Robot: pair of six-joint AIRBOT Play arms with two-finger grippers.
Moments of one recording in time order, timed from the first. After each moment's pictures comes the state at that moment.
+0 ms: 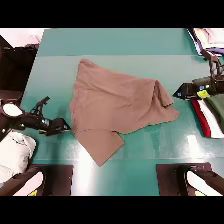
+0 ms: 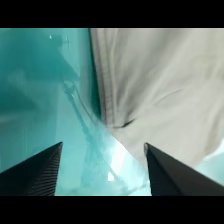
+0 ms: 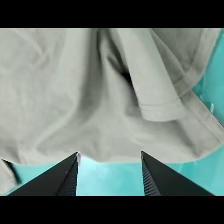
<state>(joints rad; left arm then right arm) 0.13 -0.99 0.55 0.96 -1.20 -1.36 -0.10 -1.04 1.16 -1.18 1.36 1.45</state>
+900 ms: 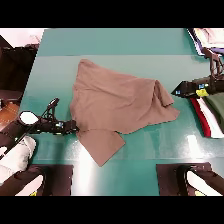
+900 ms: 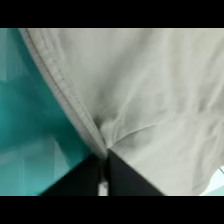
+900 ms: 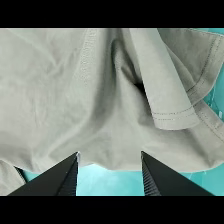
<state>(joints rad) -0.10 -0.97 0.48 0.85 -0.97 -1.41 -0.11 -1.04 1.15 -1.14 1.34 1.45</state>
